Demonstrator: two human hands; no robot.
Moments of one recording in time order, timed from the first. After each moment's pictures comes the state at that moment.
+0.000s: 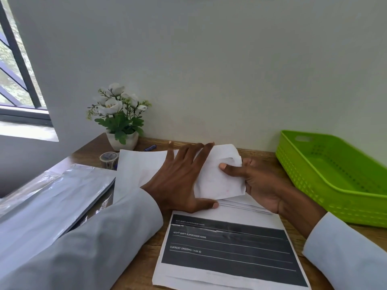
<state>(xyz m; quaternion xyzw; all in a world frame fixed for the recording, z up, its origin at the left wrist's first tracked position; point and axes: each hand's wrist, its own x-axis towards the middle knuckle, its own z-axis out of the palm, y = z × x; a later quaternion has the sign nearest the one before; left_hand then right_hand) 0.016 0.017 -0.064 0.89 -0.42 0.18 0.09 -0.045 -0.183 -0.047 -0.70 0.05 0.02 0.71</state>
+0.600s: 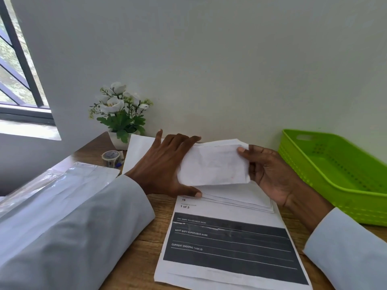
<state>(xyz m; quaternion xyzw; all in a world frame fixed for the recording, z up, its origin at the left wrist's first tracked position) 0.042 0.048 -0.054 0.88 -0.42 0.22 0.07 -0.039 -0.201 -0.041 -0.62 0.01 -0.06 0.78</state>
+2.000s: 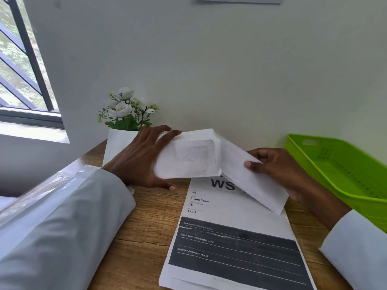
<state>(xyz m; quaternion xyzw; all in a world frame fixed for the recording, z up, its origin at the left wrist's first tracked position) 0.064 0.102 -0.043 0.89 -0.39 0.24 0.06 -0.037 -0.221 -0.031 -0.84 0.06 -0.13 0.52</state>
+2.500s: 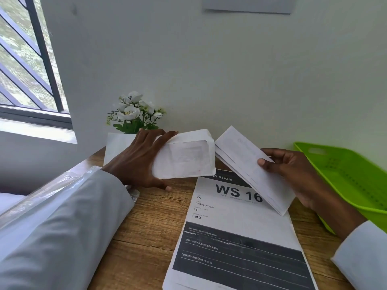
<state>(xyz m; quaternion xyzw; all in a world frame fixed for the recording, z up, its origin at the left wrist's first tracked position) 0.075 0.120 -0.047 0.91 -0.35 0.22 0.08 -0.038 -0.229 -0.027 -0.78 0.02 -0.17 0.60</state>
